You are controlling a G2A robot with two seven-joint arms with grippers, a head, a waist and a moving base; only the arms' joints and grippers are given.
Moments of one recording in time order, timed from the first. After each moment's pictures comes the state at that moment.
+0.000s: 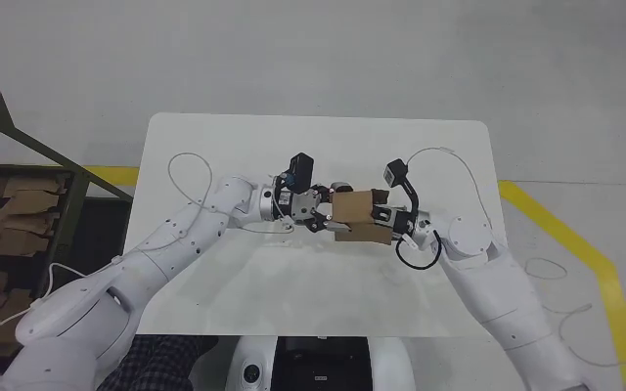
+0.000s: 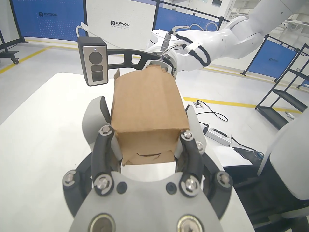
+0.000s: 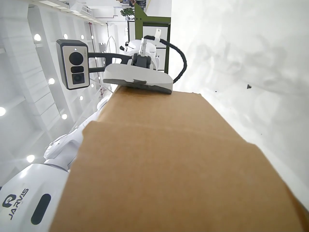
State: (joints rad) left arm 0.69 -1.06 -0.49 -1.15 1.07 -1.01 0.53; right arm -1.12 -1.14 1.04 -1.45 0.39 -0.18 0.90
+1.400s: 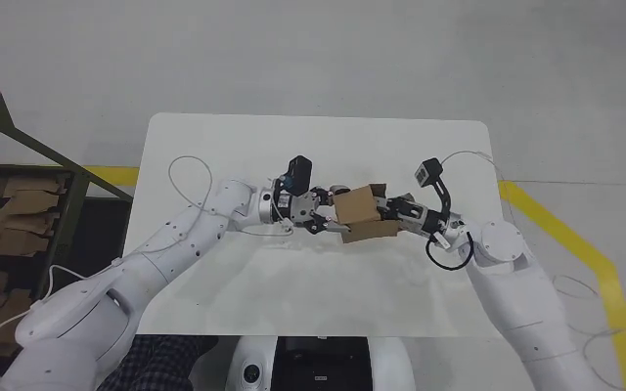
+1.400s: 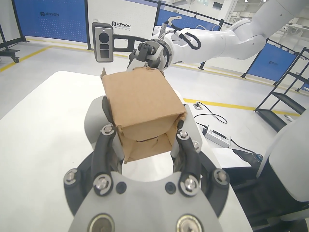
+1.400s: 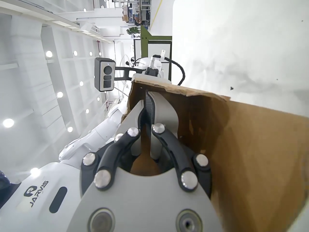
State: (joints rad) left arm 0.70 -1.06 -0.48 -1.15 1.08 -1.01 0.55; right arm -1.21 -1.10 1.20 -1.48 0.44 -0.16 0.96
